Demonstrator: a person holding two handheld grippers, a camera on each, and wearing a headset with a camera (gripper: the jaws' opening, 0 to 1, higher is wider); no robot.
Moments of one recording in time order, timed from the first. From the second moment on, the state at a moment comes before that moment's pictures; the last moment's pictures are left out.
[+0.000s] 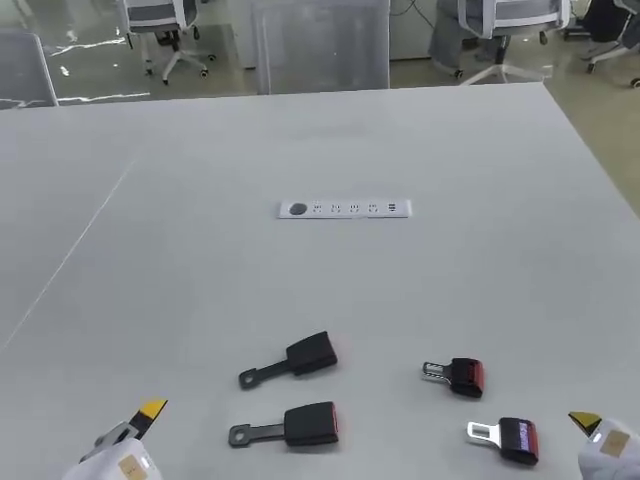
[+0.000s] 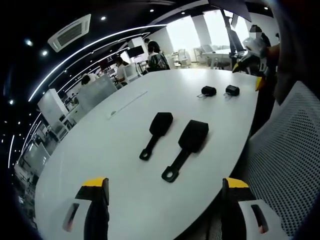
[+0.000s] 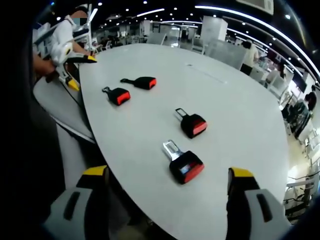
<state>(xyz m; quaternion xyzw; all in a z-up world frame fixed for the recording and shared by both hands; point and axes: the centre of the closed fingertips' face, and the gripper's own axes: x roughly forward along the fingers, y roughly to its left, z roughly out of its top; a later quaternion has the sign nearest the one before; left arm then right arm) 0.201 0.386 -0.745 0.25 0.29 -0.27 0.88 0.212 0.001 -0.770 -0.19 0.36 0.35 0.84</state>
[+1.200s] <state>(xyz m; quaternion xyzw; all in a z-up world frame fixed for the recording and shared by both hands) 0.196 0.385 -0.750 0.25 0.30 -0.28 0.88 0.205 0.007 -0.762 -0.22 0.35 0.37 0.83</state>
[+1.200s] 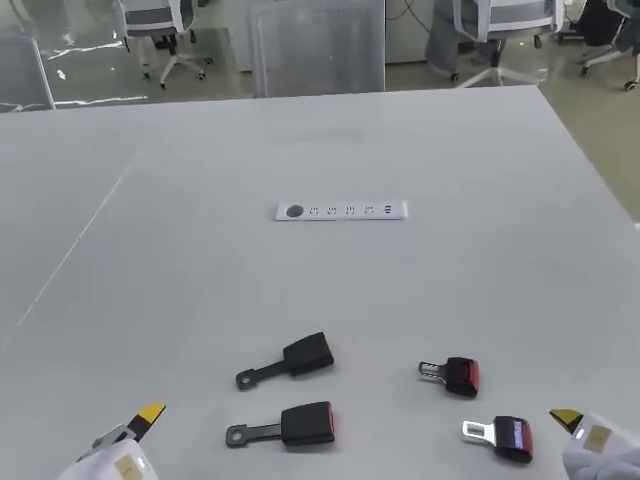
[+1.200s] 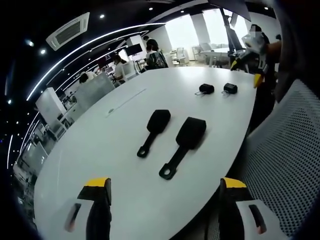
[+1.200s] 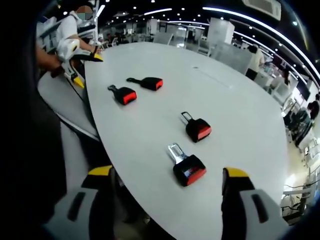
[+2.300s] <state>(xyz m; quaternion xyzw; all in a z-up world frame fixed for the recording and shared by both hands) 0.183 0.386 -0.780 0.23 0.40 -0.32 0.83 0.219 0.003 -0.789 -0.24 0.40 0.42 0.78</state>
